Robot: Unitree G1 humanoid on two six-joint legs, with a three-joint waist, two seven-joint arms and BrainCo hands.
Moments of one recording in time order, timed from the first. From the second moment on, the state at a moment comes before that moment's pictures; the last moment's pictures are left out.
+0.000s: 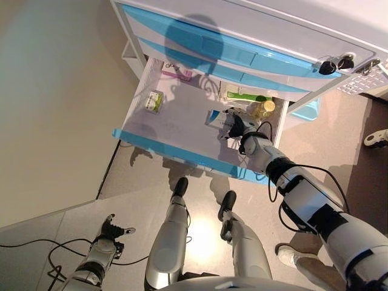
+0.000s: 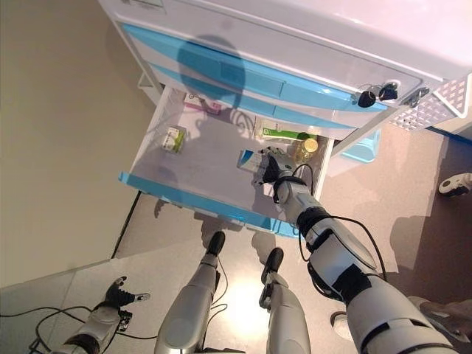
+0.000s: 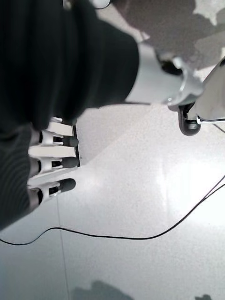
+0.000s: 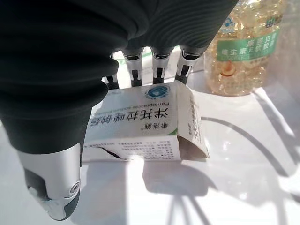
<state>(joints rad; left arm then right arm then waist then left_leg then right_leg) -0.15 0.42 -0.24 1.15 -0.04 -0.06 0.24 -1.00 -0.26 0.67 1.16 -0.36 0.04 -0.32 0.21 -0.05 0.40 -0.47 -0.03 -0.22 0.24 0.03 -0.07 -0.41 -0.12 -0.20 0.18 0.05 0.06</state>
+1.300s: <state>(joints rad) -0.16 0.41 -0.25 1.12 -0.07 -0.07 0.25 -1.01 -0.25 0.64 1.16 -0.42 0.05 -0.35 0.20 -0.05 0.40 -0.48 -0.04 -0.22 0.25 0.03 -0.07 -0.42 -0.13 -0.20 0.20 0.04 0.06</state>
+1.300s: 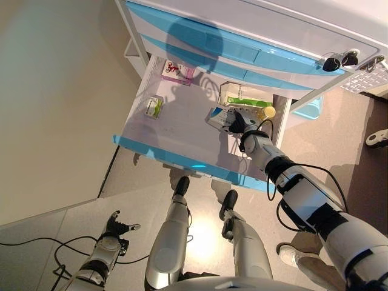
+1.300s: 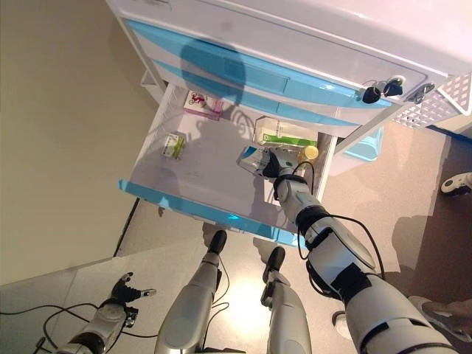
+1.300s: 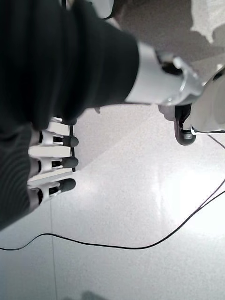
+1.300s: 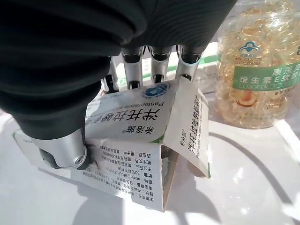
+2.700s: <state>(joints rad) 0.00 0.38 -0.12 1.22 0.03 -0.02 0.21 -0.57 -0.41 0.55 0.70 -0.38 0.00 -0.24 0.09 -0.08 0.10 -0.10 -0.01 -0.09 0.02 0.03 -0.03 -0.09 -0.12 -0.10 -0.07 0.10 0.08</state>
